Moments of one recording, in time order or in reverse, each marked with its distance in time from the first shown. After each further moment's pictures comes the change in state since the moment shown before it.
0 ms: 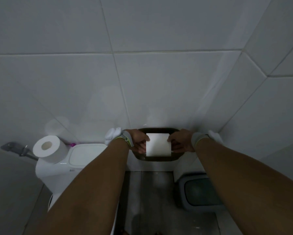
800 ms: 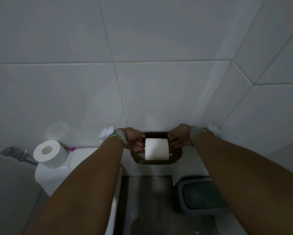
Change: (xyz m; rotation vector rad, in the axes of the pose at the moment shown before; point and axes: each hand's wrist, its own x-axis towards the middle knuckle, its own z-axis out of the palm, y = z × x) left_hand -0.013 0.013 -0.015 -0.060 0.039 0.034; right_hand -0.019 -0.028 -0.019 -0.120 0.021 -0.056
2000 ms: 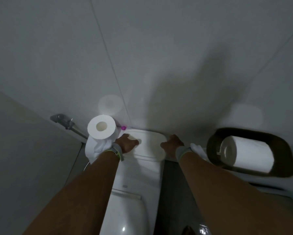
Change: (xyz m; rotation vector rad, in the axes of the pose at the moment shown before) left_hand 0.072 -0.225 -0.213 0.196 0.330 -0.108; right_hand 0.151 -0.034 0.304 -0.388 0.113 -0.034
